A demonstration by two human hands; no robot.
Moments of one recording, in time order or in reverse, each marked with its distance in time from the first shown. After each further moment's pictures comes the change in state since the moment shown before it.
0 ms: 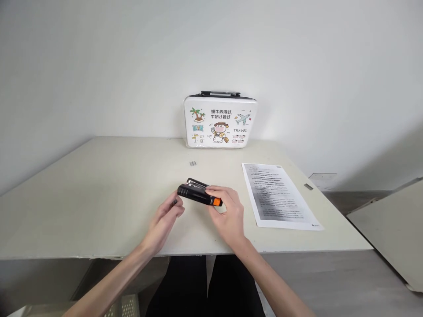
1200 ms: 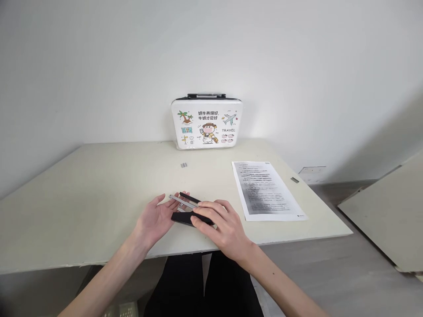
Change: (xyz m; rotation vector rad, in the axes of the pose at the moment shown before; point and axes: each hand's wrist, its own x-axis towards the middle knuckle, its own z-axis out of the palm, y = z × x) left_hand 0.024 0.017 0.015 -0.673 0.037 -0.513; right_hand -0.015 -0.001 -0.041 -0.302 -0.163 -0.610
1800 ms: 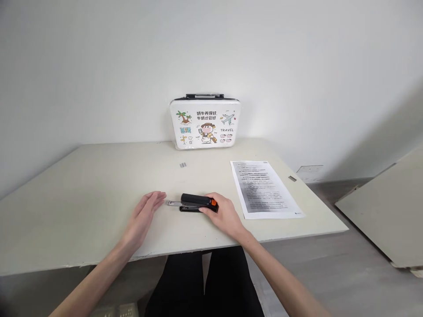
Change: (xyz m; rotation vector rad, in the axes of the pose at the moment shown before) left_hand -0.006 0.004 -0.045 0.643 0.216 0.528; right_hand -0.013 0.029 0.026 0.467 -0.280 0.828
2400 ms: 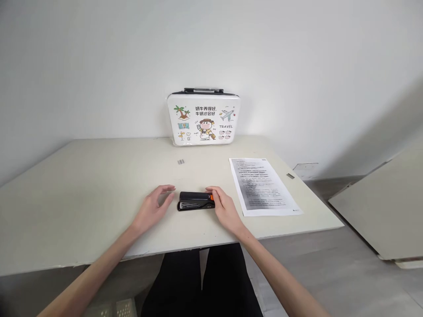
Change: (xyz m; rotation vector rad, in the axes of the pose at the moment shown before) left_hand 0.038 -0.024 0.005 0.632 -0.230 0.444; right_hand 0.004 0.011 0.001 0.240 0.063 0.142
